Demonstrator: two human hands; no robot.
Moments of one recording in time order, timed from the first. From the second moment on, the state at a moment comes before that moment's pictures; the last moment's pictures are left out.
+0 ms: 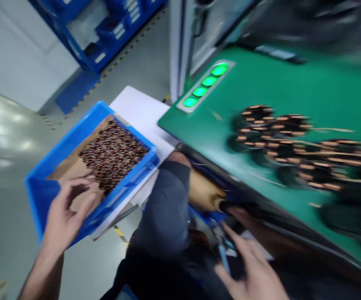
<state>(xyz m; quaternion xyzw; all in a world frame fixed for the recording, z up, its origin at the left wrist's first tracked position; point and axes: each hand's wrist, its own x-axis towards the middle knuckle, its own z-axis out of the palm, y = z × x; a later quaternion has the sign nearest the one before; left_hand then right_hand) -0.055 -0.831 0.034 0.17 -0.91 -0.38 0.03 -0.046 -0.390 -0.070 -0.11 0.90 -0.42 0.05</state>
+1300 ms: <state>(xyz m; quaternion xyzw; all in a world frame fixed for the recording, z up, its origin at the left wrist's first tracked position) -0.121 -0.607 0.035 -0.30 -0.80 -0.52 0.00 0.000 -0.393 0.017 0.02 0.80 -0.60 -0.01</state>
